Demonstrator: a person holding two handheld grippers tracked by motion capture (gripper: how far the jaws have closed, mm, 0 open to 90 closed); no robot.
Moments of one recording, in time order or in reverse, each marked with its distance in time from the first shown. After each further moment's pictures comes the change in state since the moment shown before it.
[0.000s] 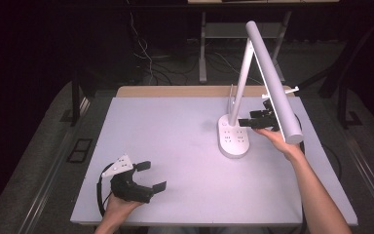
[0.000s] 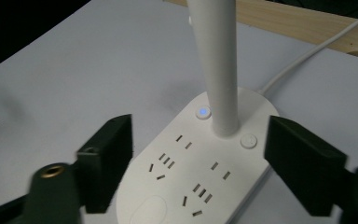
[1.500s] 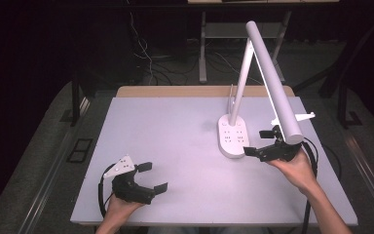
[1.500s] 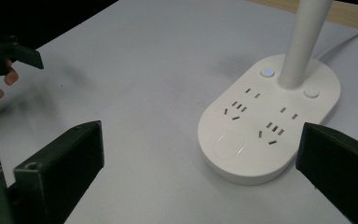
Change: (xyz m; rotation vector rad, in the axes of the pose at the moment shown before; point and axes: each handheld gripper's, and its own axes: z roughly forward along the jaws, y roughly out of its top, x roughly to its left) left arm -0.002 -0.001 0.002 0.007 -0.008 0.005; right arm 0.070 -0.050 -0.052 -0.025 0.027 -0.066
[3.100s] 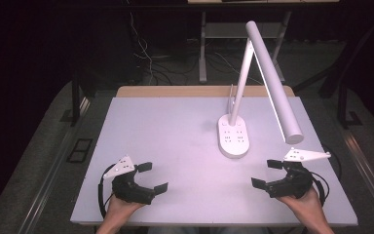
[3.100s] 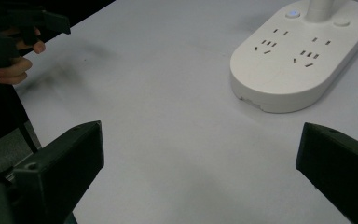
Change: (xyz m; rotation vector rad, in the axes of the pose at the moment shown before) left arm -0.002 0.000 0.000 -0.001 0.002 0.003; right arm 0.032 -0.079 -0.023 -0.050 0.018 0.050
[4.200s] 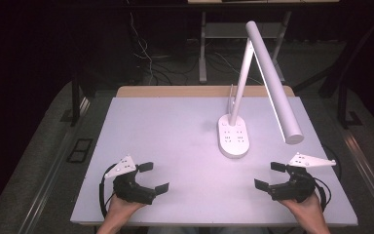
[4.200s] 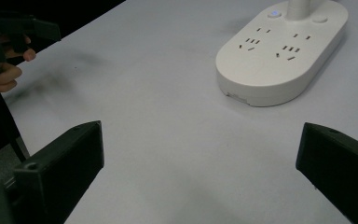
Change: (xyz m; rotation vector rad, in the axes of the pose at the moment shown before) left arm -0.001 0.001 0.002 0.002 -0.007 0.003; right arm -0.006 -0.020 -0.001 -0.067 -0.026 0.033
